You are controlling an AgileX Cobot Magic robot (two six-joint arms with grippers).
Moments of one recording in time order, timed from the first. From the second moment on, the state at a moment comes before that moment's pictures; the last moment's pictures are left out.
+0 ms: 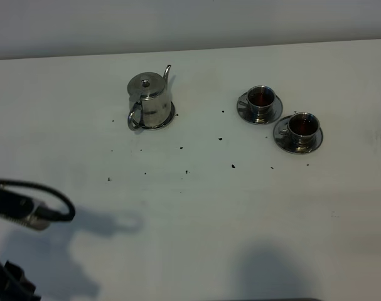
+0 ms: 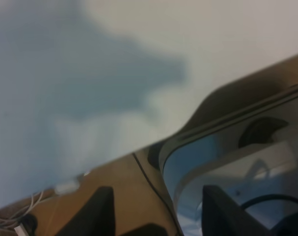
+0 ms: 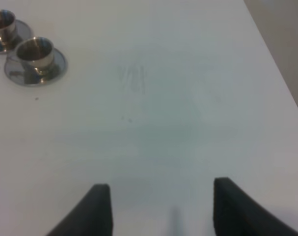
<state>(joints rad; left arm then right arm) -0.33 0.86 -0.58 -0.07 1.07 0.03 -0.10 -0.01 -0.49 0.01 1.07 -0.09</state>
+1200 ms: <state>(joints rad) -0.05 0.12 -0.51 -0.07 1.06 0.04 -0.10 -0.01 -0.49 0.01 1.07 -0.09</state>
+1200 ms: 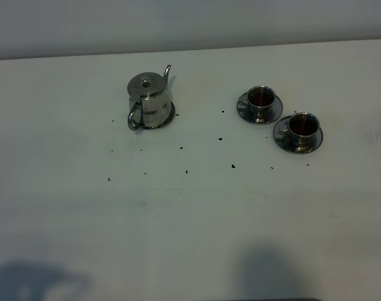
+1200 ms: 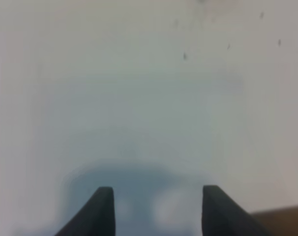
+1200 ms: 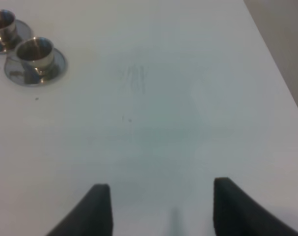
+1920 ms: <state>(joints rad) -0.05 0.00 -0.50 -0.07 1.06 0.04 -0.10 -0.01 -0.49 0.01 1.07 -0.09</state>
